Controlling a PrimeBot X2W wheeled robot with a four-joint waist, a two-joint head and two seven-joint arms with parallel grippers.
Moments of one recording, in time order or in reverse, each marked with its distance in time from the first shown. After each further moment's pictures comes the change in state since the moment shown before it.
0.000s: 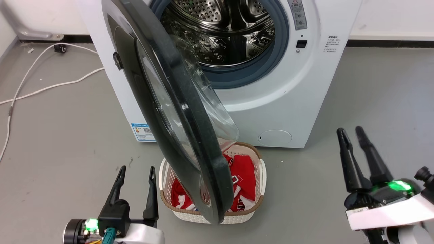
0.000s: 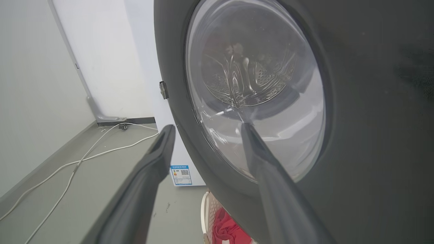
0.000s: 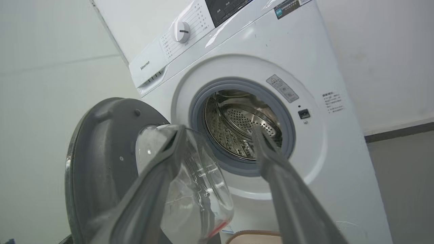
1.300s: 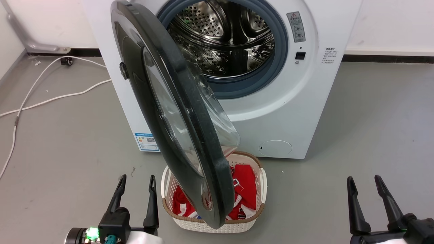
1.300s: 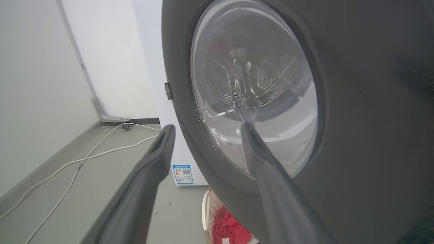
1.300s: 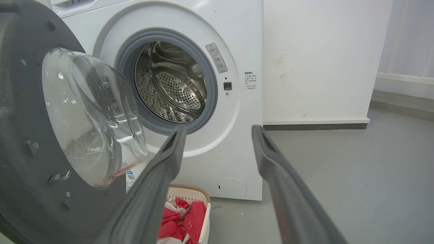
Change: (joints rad) left arm 0.042 -0.005 -0.001 -0.004 -0.006 0.004 0.000; right arm 0.220 0.204 -0.253 0.059 -0.616 0.001 -0.006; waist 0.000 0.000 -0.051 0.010
